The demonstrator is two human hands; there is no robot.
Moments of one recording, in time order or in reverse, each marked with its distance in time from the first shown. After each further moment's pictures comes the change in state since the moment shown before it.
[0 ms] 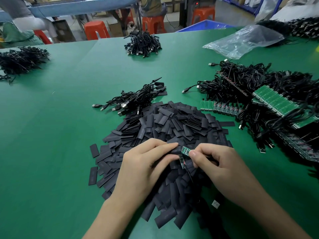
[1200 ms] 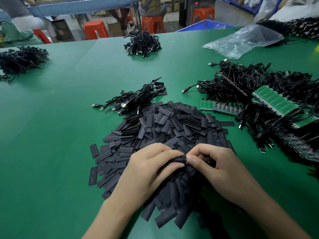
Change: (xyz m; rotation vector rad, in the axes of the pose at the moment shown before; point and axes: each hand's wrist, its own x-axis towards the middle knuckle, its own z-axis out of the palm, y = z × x) left_hand -0.002 -0.005 0.001 -0.007 -0.151 0.130; right_hand 0.001 0.007 0.002 0.020 -0.042 -0.002
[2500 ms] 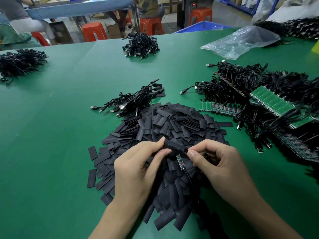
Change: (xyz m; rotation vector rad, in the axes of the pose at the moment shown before) left_hand -0.002 0.005 0.007 0.042 0.416 -0.145; right_hand -0.001 0.000 0.007 0.097 0.227 -0.002
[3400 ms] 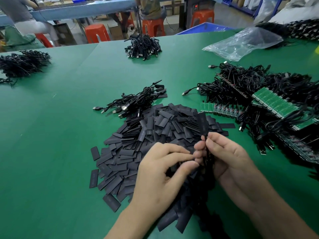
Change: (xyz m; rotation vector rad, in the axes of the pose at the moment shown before) left_hand -0.002 0.026 0.015 -0.175 -0.272 -0.145; right_hand 0.007 -0.005 -0.004 0.983 -0.053 0.342
